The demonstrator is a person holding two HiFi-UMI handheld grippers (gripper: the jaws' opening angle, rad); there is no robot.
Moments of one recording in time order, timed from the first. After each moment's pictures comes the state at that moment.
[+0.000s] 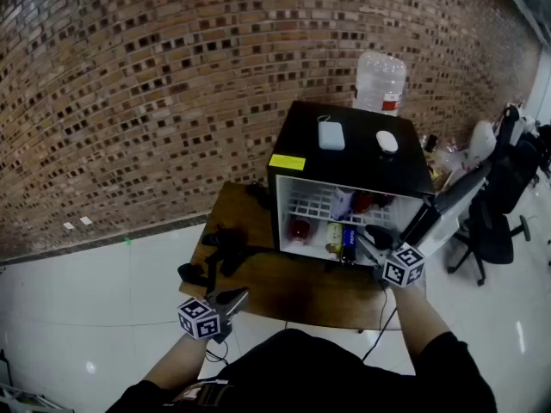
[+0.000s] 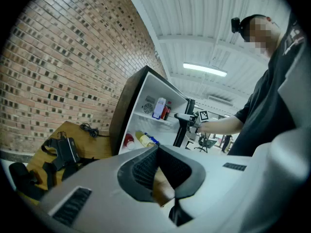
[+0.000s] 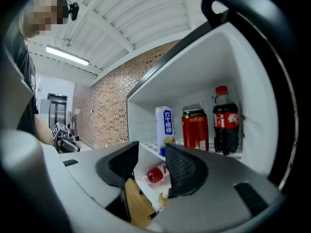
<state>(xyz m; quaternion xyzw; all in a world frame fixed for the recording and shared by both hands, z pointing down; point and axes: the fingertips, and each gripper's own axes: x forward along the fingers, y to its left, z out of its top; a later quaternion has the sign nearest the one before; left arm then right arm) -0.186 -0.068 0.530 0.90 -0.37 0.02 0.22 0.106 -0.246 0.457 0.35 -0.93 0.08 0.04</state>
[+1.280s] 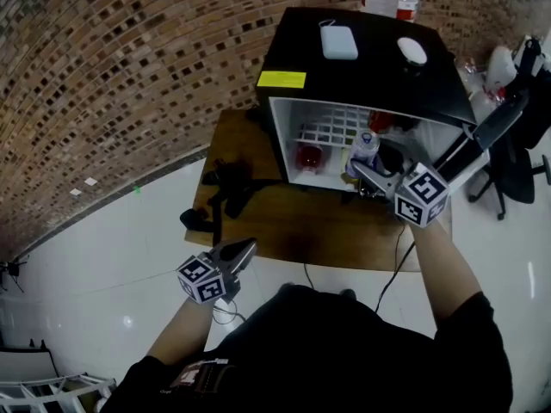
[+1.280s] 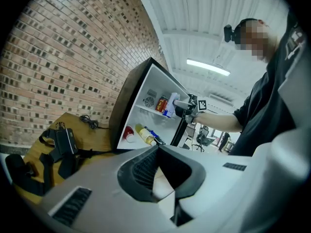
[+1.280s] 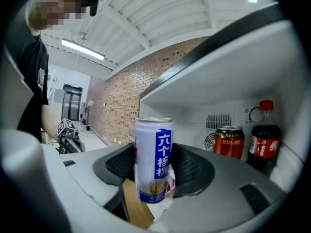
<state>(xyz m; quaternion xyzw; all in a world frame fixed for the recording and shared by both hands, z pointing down) -0.176 -0.105 0.555 0.90 -0.35 0.03 0.24 0.045 -0.280 0.425 0.29 -0.95 0.01 0.07</state>
